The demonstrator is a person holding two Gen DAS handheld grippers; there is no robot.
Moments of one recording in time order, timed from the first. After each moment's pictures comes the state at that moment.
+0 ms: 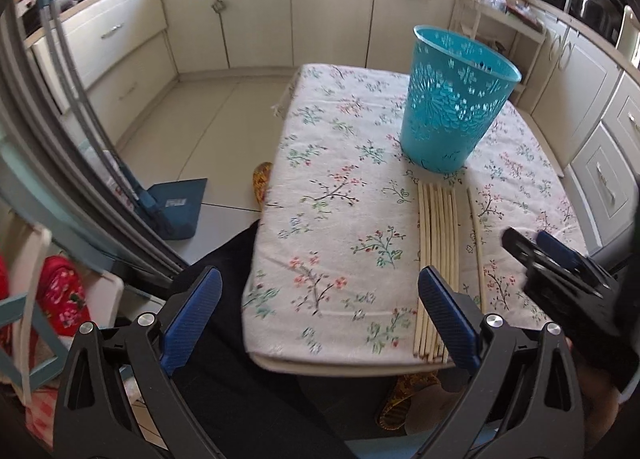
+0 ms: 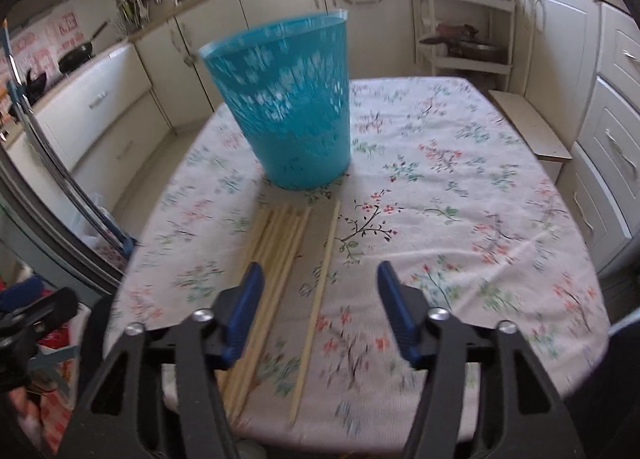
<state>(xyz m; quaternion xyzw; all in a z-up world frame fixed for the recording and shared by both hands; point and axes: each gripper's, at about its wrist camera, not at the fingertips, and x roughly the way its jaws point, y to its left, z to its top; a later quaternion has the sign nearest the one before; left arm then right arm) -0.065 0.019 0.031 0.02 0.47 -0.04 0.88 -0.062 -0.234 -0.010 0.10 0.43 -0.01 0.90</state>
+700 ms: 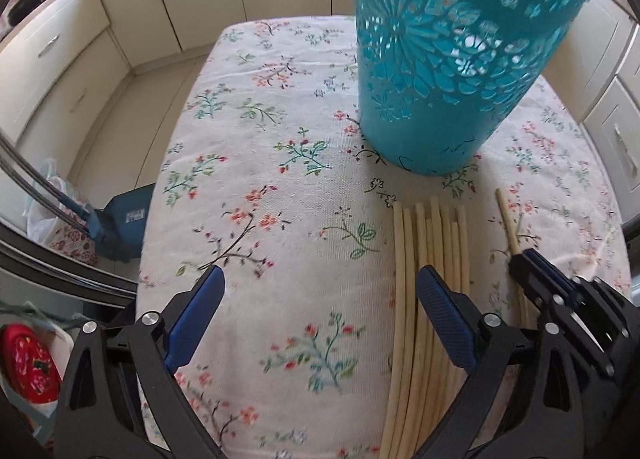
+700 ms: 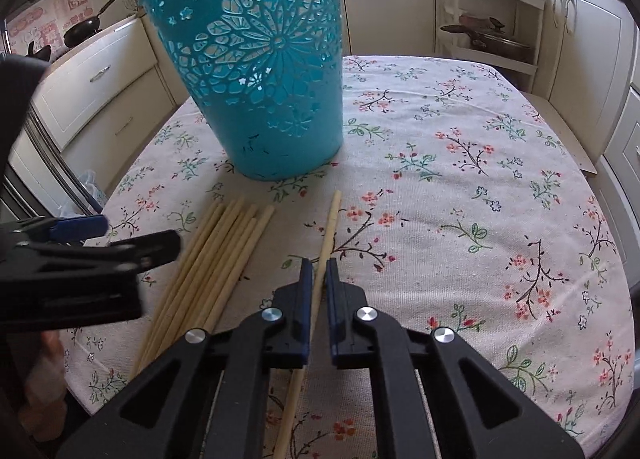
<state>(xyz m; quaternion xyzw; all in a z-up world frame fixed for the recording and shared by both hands) 0.044 -0.065 -0.058 0.07 0.53 -0.07 0.84 -0.026 -0.259 -0.055 0.08 0.43 0.03 0.90</state>
